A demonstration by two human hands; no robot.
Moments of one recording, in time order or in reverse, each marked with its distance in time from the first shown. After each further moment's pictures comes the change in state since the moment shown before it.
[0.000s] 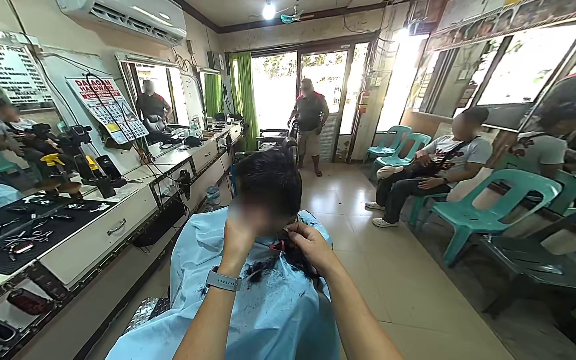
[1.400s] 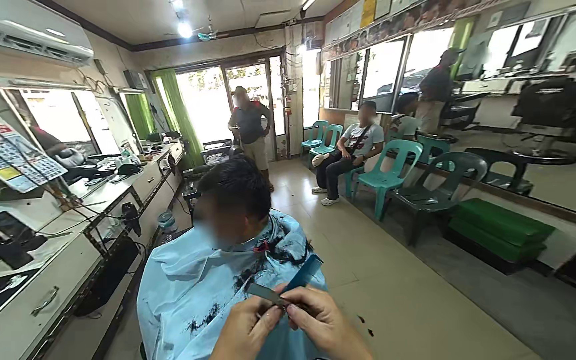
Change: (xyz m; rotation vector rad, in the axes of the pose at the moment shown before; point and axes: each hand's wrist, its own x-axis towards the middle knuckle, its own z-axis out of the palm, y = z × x) left_hand -0.116 -0.034 -0.070 0.058 -0.806 0.323; right_hand -0.161 -0.044 0.087 0.034 0.194 -0.330
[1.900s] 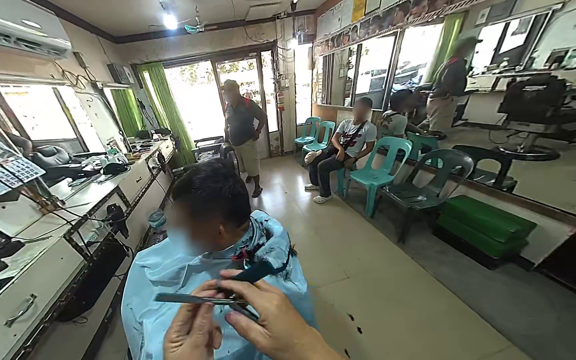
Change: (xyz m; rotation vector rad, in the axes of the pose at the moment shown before) left_hand 0.009 0.039 0.015 -0.514 0.587 0.047; right_hand 0.054 -0.012 0.008 -0.314 -0.081 -0.227
